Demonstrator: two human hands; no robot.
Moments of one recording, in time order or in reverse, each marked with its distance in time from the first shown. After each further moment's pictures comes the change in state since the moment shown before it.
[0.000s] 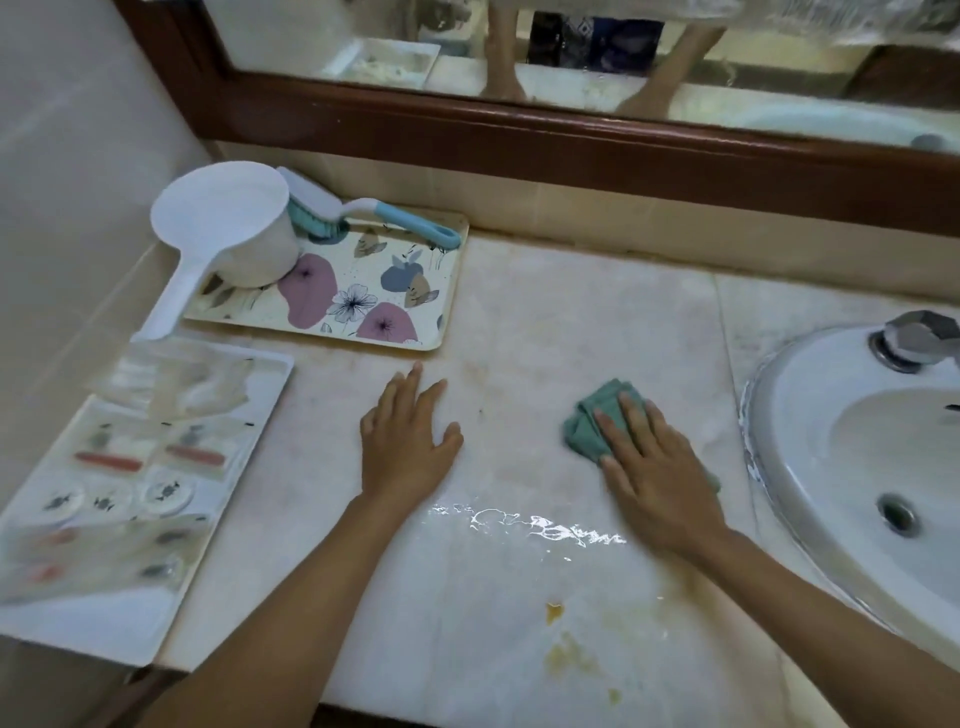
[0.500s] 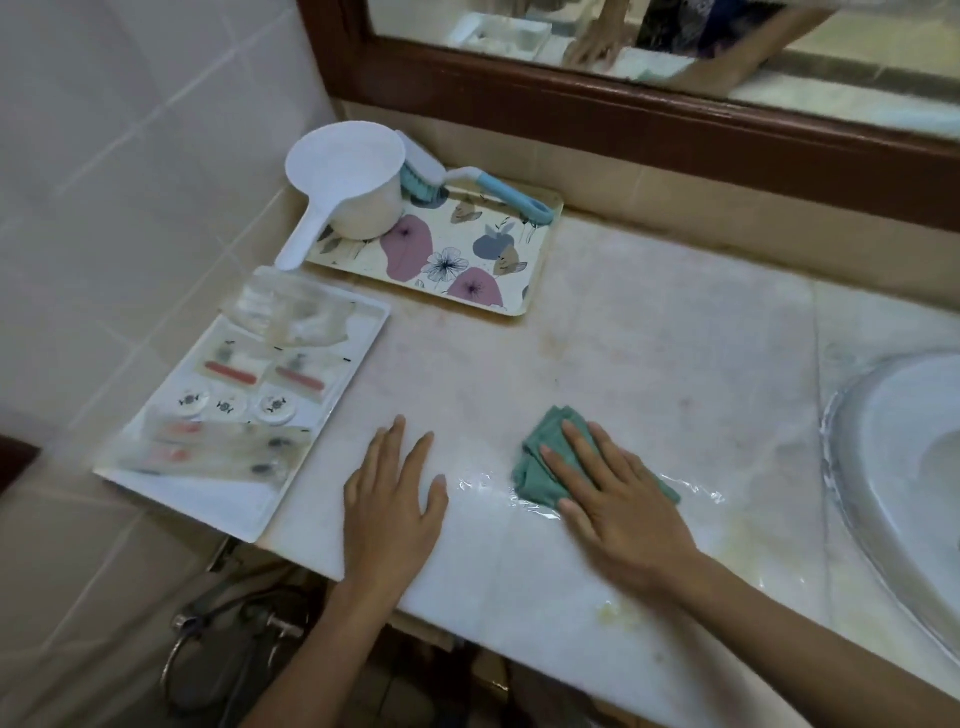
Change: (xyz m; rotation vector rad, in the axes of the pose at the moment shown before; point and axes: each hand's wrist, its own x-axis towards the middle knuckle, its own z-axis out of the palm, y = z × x) left_hand -0.136 -0.065 -0.003 0.053 0.155 -0.153; right_hand -0.035 -0.090 0.018 -0.037 -0.096 -0.420
